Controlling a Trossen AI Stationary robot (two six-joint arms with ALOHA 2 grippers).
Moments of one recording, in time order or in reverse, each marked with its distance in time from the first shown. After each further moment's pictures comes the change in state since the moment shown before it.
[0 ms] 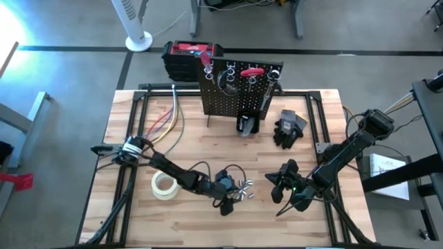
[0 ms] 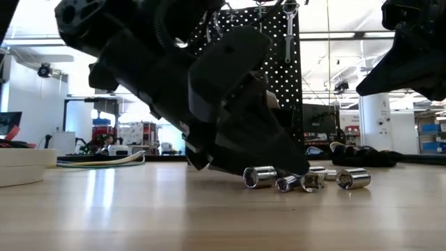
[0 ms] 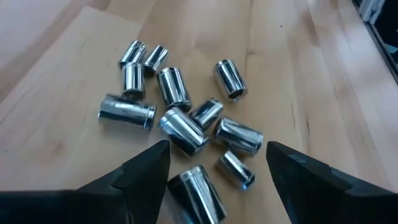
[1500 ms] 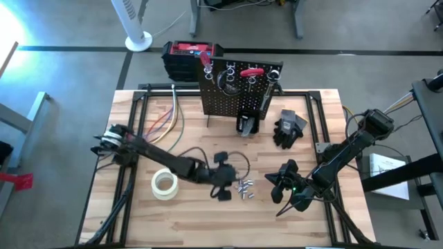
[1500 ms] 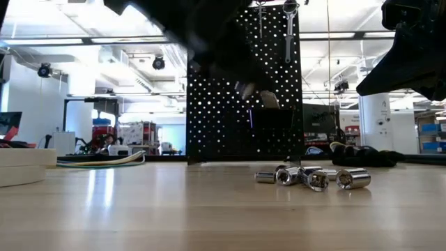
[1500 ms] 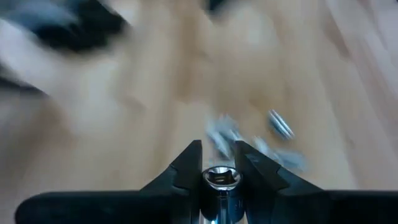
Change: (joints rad) left arm 0.069 -0.273 0.090 -0.384 -0.152 0.392; right arm 0.000 0.000 0.000 0.003 -0.003 -0.004
